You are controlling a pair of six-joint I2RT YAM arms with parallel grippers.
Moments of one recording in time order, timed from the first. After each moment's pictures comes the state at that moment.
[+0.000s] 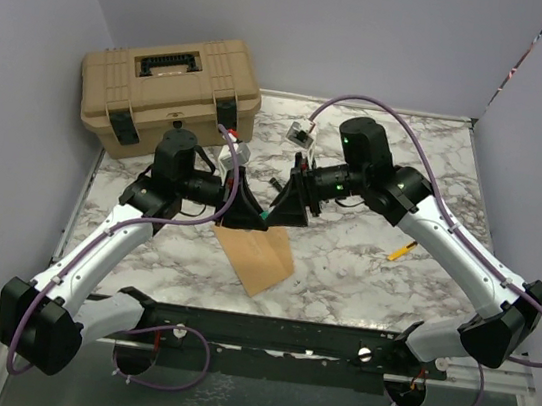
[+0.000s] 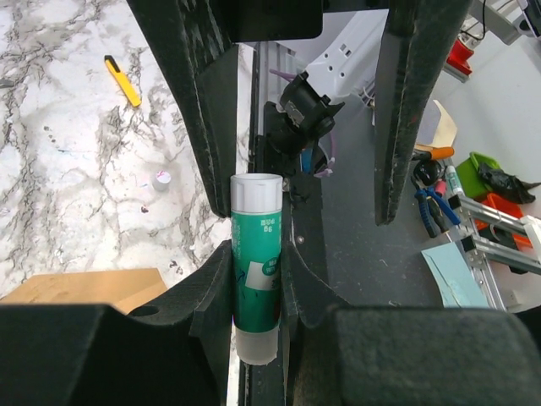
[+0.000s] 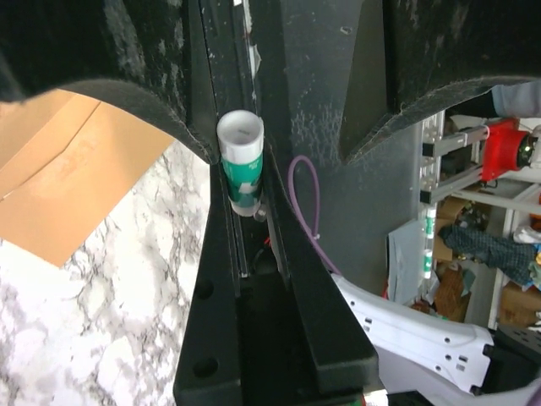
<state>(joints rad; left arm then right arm) -0.40 1.07 0.88 -0.09 1.23 -0.20 0.75 1.43 1.47 -0.55 -0.88 0.20</state>
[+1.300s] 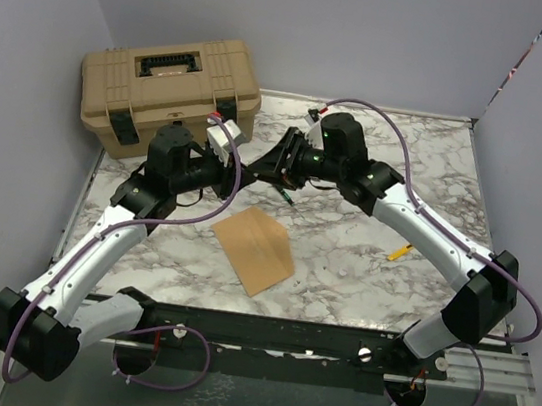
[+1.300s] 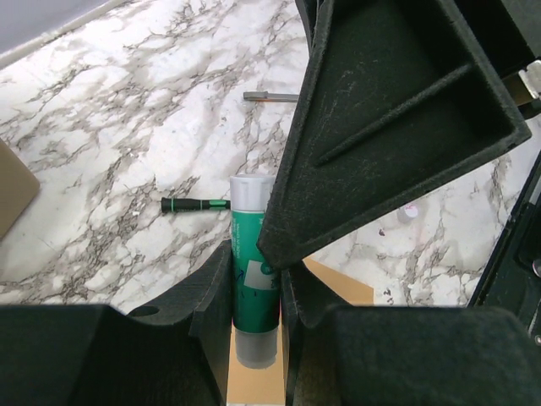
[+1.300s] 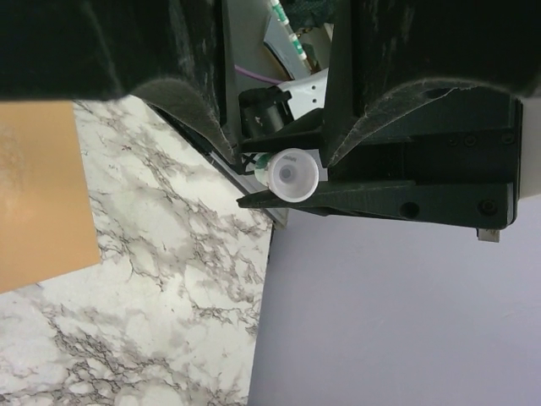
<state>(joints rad) -0.40 1.04 0.94 -0.19 0.53 0.02 0.75 1.58 1.43 -0.29 -0.40 1.05</state>
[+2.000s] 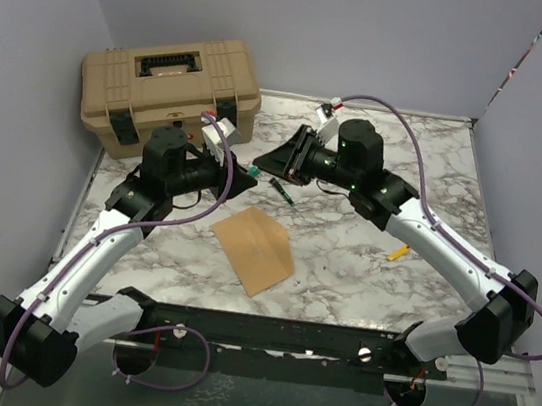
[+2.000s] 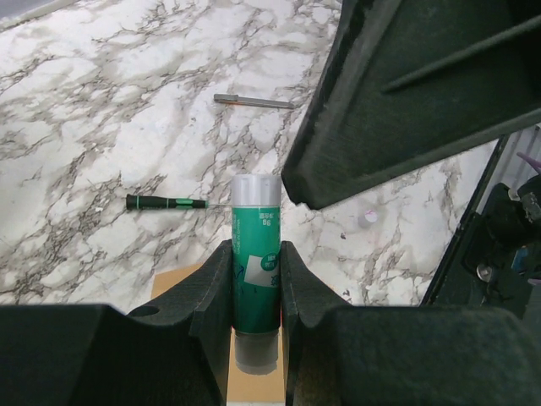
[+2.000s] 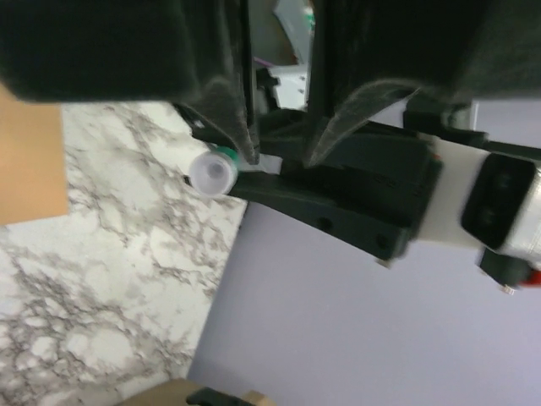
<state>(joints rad) -0.40 1.00 0.94 -0.20 0.57 -0.09 0.76 1.45 1.32 -0.11 -0.36 1.02</state>
